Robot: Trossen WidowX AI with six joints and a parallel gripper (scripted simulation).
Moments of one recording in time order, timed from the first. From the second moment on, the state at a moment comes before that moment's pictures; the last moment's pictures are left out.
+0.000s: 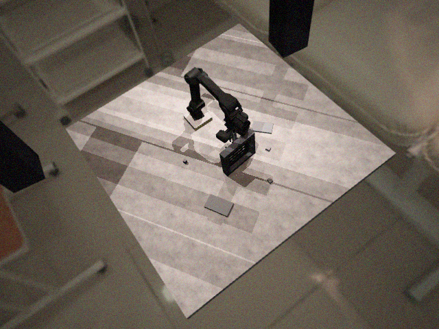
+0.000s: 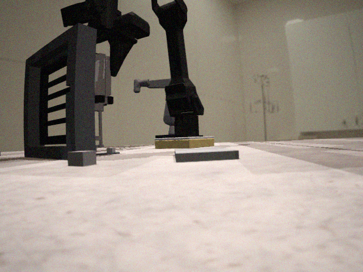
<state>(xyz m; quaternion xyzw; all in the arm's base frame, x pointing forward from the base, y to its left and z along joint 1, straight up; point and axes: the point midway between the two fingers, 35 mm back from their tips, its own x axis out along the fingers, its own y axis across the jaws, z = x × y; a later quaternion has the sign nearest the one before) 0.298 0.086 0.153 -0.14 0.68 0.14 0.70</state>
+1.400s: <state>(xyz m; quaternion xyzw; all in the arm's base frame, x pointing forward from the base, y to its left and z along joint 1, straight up) 0.298 0.086 0.153 0.48 0.52 -0.46 0.53</state>
